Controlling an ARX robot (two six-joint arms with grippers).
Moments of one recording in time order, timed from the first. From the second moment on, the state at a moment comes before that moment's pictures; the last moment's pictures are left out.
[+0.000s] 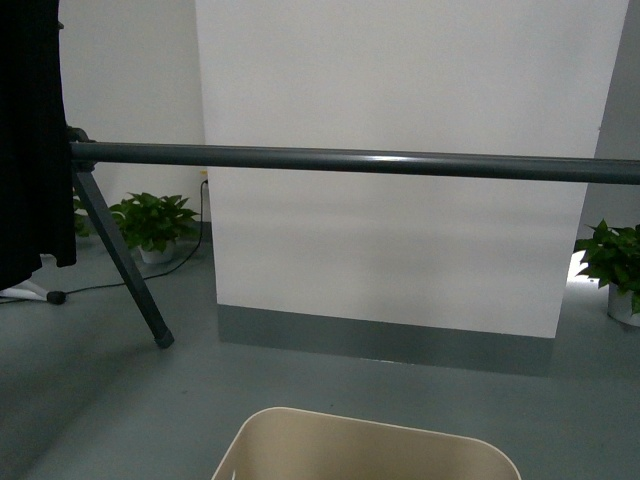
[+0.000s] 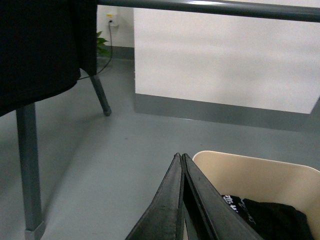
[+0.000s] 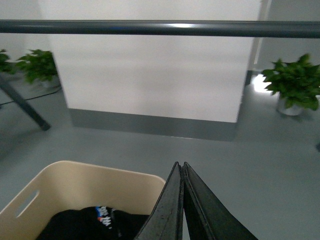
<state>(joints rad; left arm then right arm) -0.07 0.71 0.12 0.58 -0.05 0.00 0.09 0.50 0.10 0.39 0.08 -0.01</state>
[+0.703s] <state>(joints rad) 0.00 0.38 0.02 0.38 0.00 0.00 0.00 0.25 0.00 0.25 0.00 -0.01</state>
